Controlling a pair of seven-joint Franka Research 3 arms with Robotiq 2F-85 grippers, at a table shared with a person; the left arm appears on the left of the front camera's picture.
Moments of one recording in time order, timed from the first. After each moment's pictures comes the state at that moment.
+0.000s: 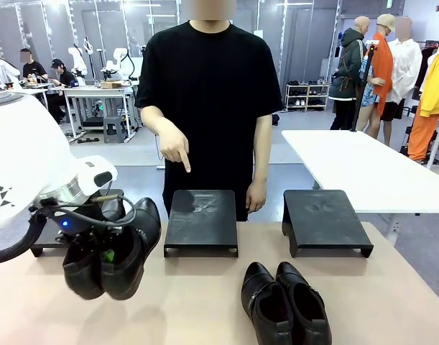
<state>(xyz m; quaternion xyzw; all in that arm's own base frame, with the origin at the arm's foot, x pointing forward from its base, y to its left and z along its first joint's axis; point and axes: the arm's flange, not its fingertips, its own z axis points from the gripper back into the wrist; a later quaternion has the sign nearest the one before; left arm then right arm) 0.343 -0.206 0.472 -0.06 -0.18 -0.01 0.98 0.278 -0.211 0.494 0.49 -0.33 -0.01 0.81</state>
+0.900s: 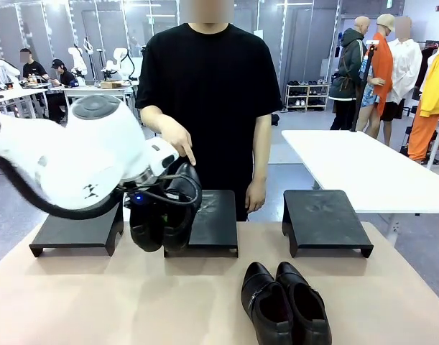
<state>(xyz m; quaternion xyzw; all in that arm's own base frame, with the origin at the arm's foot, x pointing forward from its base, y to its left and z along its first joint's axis) 0.447 -0.303 0.466 -0.04 -0.28 -0.04 0.96 0.278 -0.211 0.494 0.49 -0.33 -0.01 0.81</state>
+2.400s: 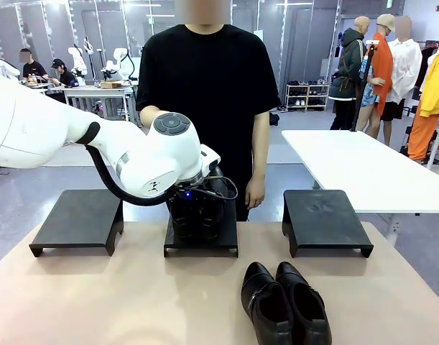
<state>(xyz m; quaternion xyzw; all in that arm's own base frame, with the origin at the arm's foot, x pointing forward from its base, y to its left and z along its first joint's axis) 0.555 -0.377 0.413 -0.03 -0.28 -0.03 0.96 0.278 -0.211 0.494 0.49 -0.33 -0.01 0.81</state>
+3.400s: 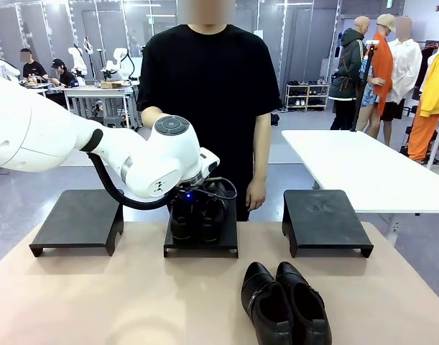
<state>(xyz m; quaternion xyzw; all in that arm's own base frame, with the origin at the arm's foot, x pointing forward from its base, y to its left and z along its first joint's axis) 0.572 -0.377 0.403 -0.04 -0.26 -0.03 0.97 0.277 -0.211 0.494 0.49 -0.33 -0.01 0.81</state>
